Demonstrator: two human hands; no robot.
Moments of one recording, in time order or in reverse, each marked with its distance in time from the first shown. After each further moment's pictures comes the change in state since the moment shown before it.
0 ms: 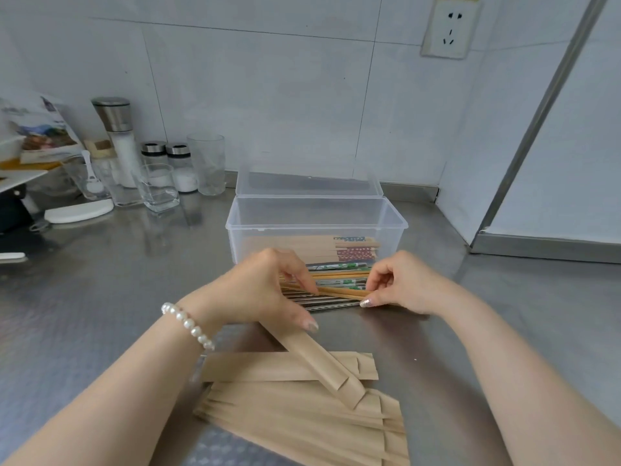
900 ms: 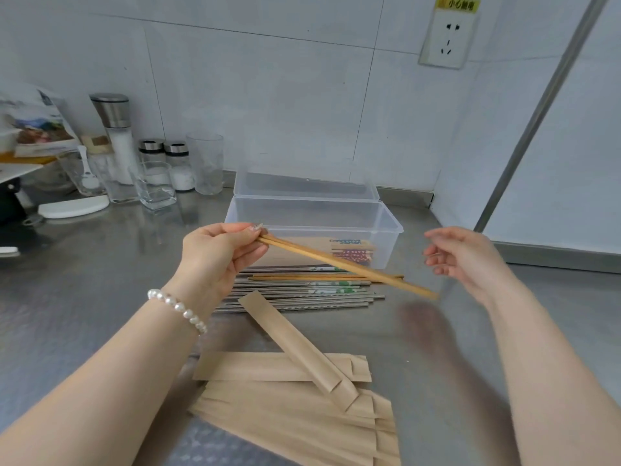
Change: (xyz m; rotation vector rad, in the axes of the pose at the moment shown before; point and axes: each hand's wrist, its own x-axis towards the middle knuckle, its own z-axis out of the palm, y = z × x) left_hand 0.009 -0.014 -0.014 -1.222 0.688 -0.385; right_hand -0.009 0.040 -0.053 0.757 0.457 0.207
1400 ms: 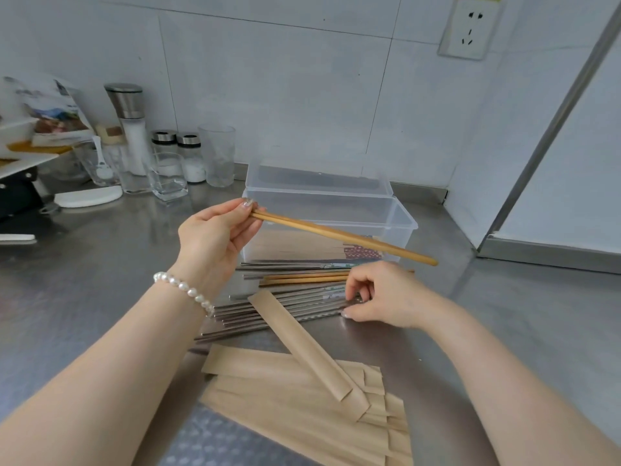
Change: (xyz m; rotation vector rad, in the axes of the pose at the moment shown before) left_hand 0.010 0.008 -0.007 -0.173 0.078 0.077; right_hand -0.039 0.010 0.088 -0.857 -0.527 -0.371
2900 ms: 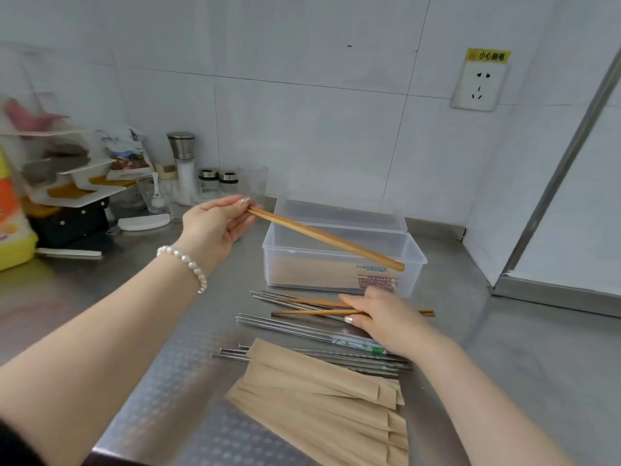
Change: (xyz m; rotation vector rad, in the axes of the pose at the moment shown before) left_hand 0.016 0.056 -0.003 0.083 0.020 0.110; right_hand 0.018 0.010 0.018 -0.290 0.075 -0.086
